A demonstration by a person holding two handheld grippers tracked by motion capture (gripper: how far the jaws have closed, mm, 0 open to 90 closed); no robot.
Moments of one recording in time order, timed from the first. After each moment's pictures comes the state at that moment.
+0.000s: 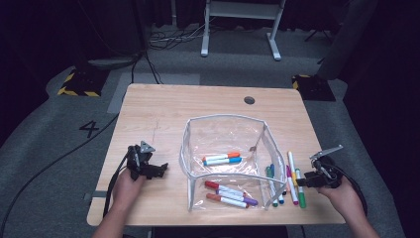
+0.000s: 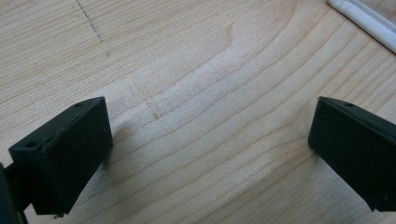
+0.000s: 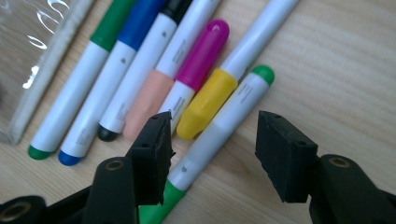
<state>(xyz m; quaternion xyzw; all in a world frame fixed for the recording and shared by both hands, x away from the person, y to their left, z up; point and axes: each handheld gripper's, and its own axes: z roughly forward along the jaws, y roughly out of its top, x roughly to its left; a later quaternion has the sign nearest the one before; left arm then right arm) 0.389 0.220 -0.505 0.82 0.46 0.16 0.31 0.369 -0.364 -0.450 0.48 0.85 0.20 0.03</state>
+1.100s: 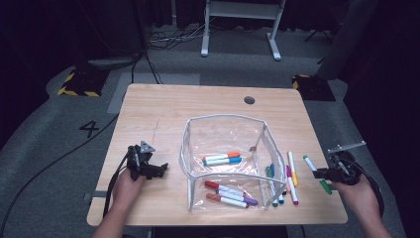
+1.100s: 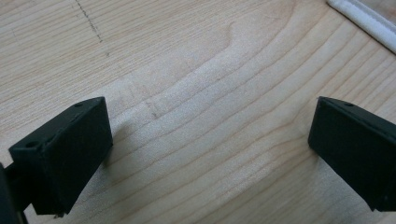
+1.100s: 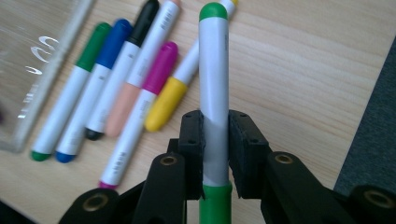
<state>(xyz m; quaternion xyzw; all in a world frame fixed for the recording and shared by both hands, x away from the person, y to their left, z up) 0.389 0.220 -0.505 0.82 0.46 0.16 0.31 0.364 -0.394 -0.405 0.51 0.83 0.23 0.07</state>
